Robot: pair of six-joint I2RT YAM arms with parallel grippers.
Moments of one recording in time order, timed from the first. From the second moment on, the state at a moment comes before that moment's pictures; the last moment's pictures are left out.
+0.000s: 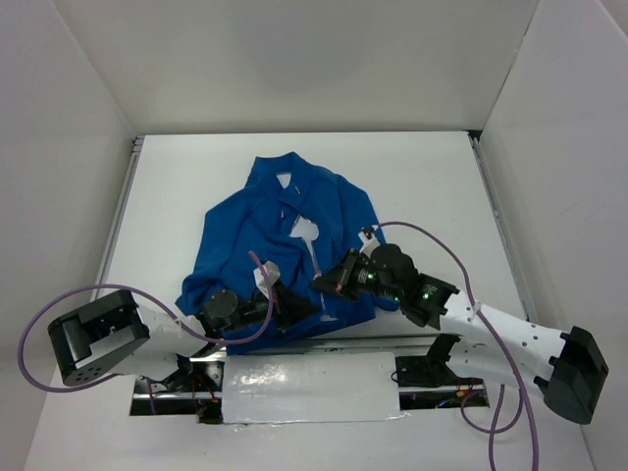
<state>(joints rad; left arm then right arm) -0.97 1.30 0.12 1.25 0.27 -0.56 0.91 0.89 0.52 -0.01 -0.14 1.31</state>
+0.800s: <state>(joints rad) -1.05 1.27 0.08 1.10 -0.03 -0.50 0.31 2.26 2.15 -0.23 -0.56 0.99</state>
